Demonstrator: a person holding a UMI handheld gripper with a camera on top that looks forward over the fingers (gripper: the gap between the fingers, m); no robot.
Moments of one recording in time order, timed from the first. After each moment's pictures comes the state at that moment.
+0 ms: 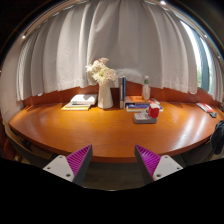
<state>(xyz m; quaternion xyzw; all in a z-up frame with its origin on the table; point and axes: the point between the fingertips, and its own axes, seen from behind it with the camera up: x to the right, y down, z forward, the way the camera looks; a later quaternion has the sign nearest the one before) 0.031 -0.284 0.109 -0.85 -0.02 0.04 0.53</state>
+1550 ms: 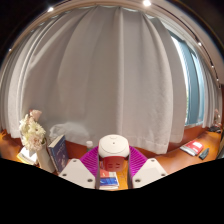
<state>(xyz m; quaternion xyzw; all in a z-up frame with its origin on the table) 0.348 0.068 0.329 -0.74 0.05 -0.06 0.66</state>
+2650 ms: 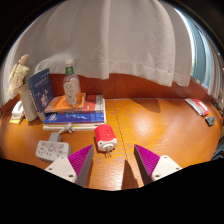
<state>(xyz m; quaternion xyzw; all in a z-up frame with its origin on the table) 0.411 0.020 0.055 -0.90 0.05 -0.03 0.44</state>
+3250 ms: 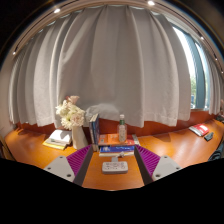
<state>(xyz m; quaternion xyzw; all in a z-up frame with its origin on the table) 0.211 -0.120 0.287 -0.80 0.01 0.02 0.61</state>
